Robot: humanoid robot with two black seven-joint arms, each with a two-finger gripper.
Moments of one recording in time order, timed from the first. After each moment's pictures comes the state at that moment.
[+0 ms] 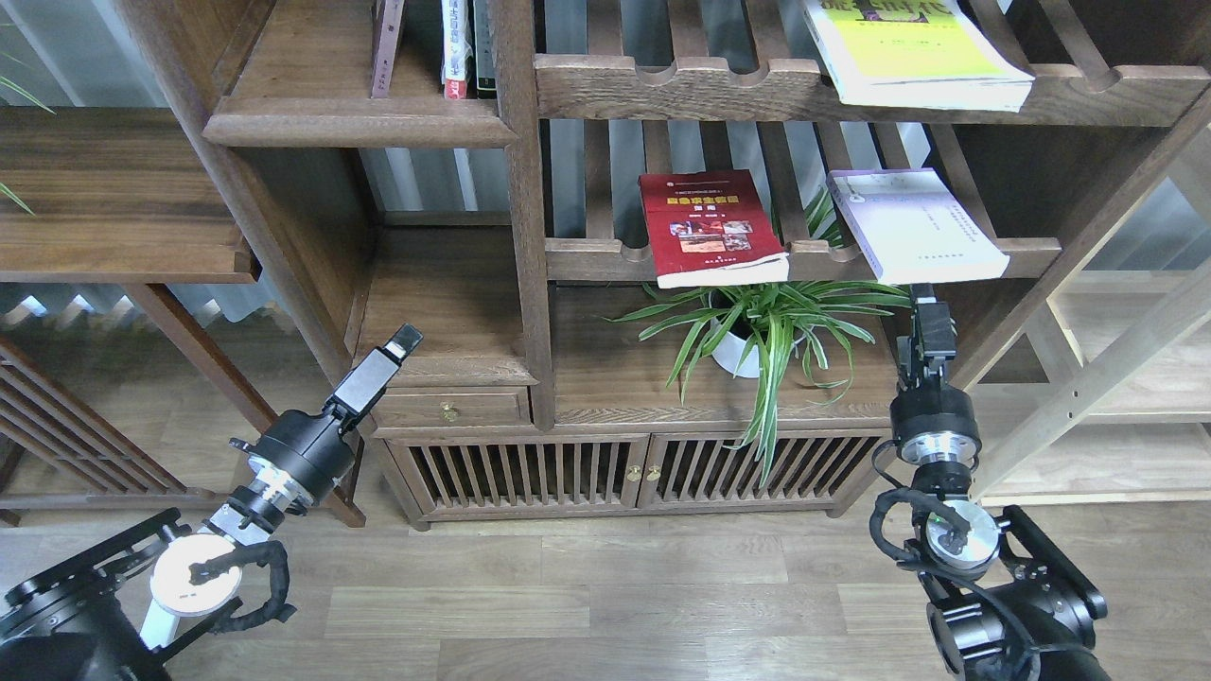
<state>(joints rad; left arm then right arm) -0.37 0.37 -0.57 -1.09 -0.23 -0.49 -0.28 0.21 -0.10 1.31 0.84 0.17 0.43 0.31</state>
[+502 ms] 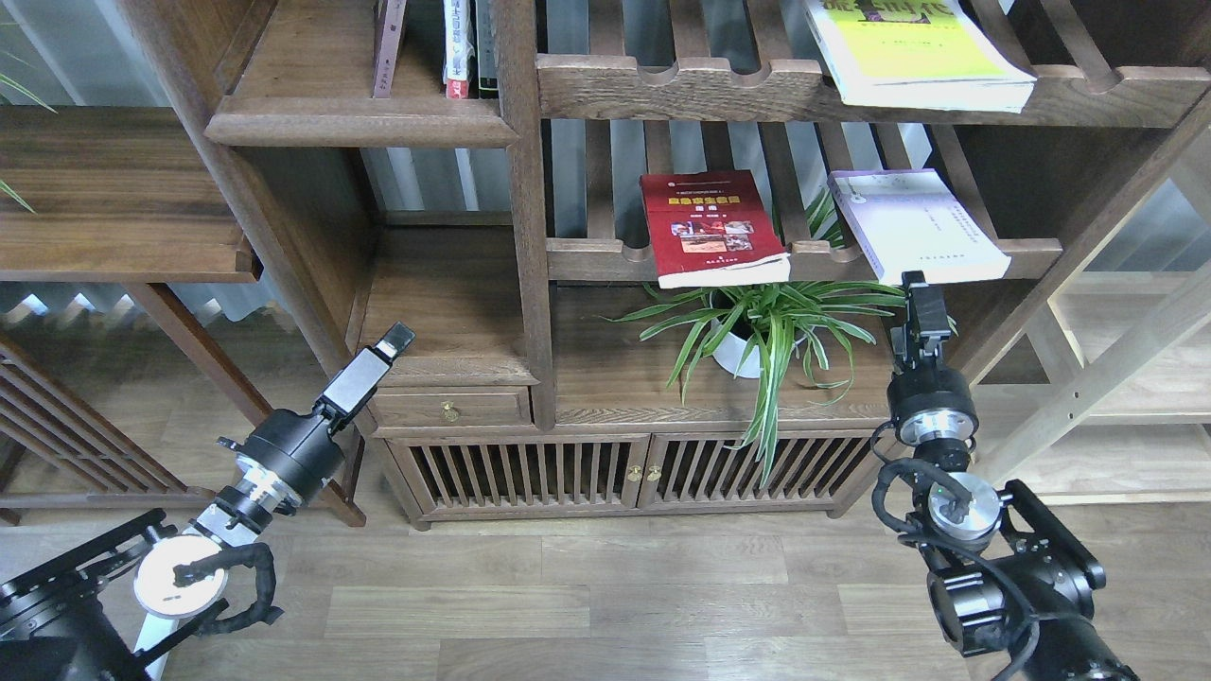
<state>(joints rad) -0.36 0.41 -0.57 -1.13 -0.23 -0.49 -0.28 0.29 -0.11 1.31 0.78 0.20 0.37 0.26</state>
